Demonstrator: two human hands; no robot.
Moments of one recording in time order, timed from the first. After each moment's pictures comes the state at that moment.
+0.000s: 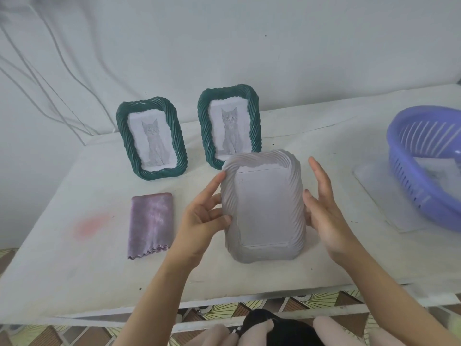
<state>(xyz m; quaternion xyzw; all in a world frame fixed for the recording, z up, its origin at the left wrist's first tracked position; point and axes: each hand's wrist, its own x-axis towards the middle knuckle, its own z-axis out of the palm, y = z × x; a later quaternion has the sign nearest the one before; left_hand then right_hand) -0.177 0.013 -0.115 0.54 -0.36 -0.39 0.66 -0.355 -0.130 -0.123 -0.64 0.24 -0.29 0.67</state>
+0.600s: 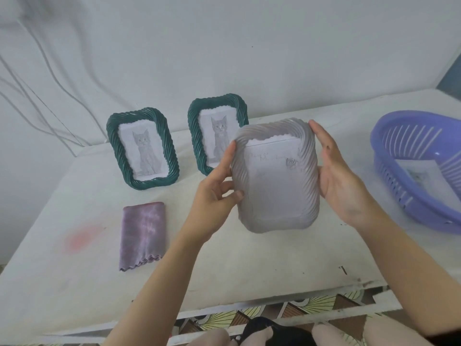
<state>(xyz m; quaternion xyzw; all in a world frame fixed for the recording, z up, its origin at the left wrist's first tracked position) -0.179 -0.040 -0.091 0.56 -0.46 -0.32 0.61 -0.356 -0.179 -0.074 -0.62 0.15 -0.31 0.71</state>
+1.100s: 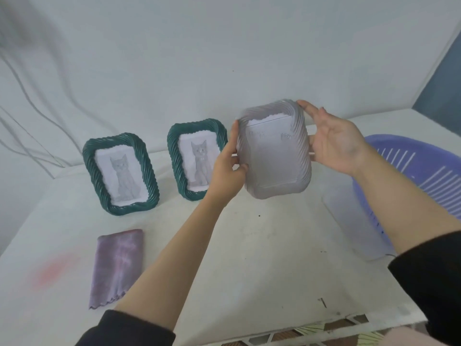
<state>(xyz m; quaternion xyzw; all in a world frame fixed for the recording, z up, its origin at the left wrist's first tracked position) -0.179 -0.166 -0.070 0.65 -0.46 -0.22 0.56 -0.344 -0.317 -0.029 -0.58 0.20 -0.22 0.76</state>
